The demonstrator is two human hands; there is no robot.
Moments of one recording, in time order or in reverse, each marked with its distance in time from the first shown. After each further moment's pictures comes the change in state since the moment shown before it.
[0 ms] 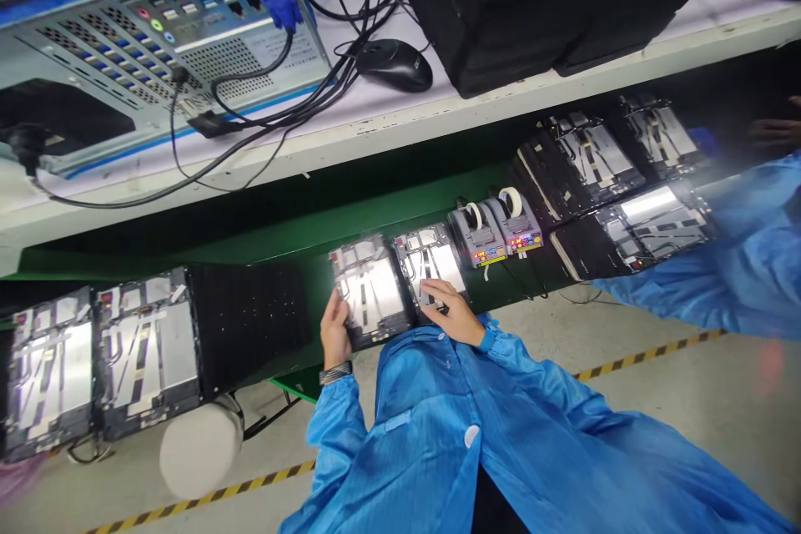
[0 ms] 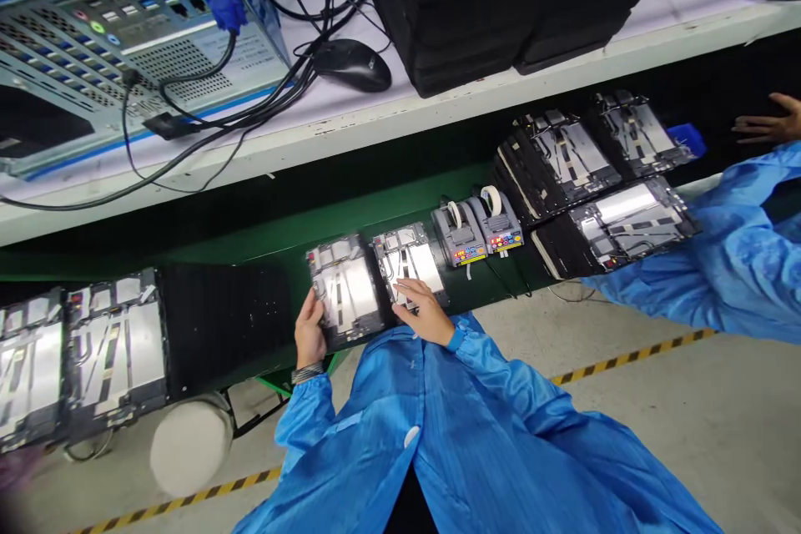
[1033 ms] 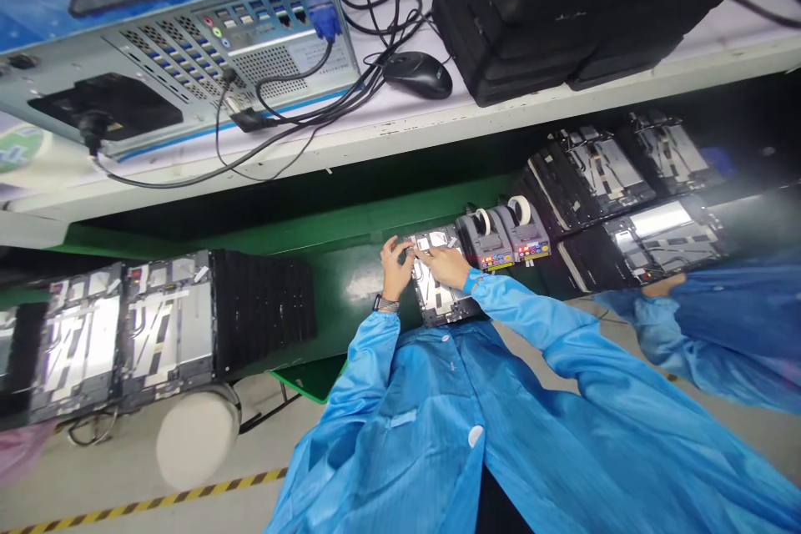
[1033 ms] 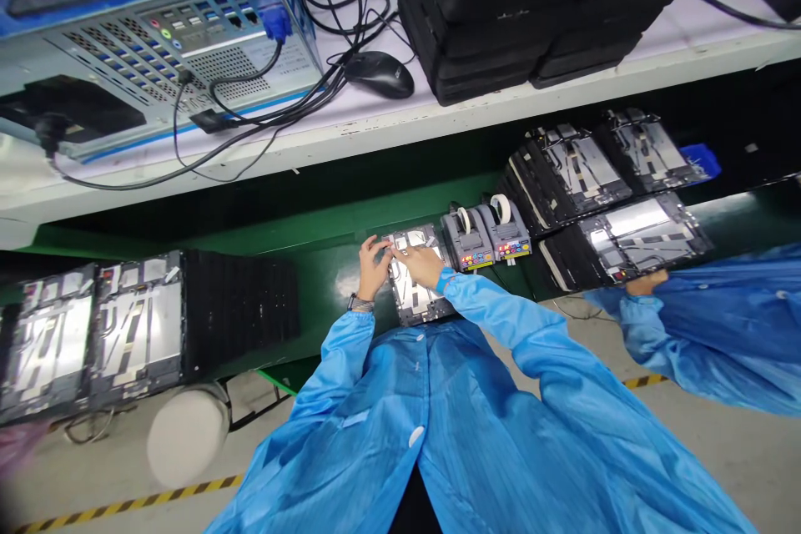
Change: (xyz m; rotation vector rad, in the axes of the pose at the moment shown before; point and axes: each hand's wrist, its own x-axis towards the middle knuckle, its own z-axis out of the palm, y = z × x) left_hand 0.039 0.034 0.161 0.545 -0.258 0.583; right_hand 0.125 0.014 -0.010 -0.902 -0.406 -0.124
